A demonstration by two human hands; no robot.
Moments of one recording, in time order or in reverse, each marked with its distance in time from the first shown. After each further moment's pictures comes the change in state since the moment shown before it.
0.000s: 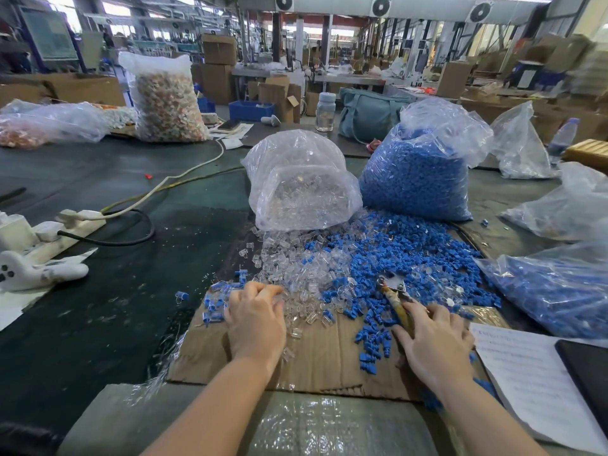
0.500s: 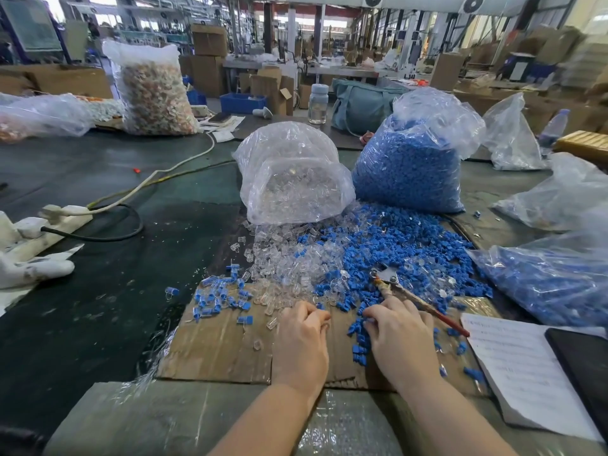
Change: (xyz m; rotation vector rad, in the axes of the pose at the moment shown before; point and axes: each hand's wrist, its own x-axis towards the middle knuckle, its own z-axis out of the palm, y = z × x) left_hand -0.045 0.033 0.038 -0.132 -0.159 0.231; right_hand -0.018 -0.032 0.001 0.018 0.106 -0.251
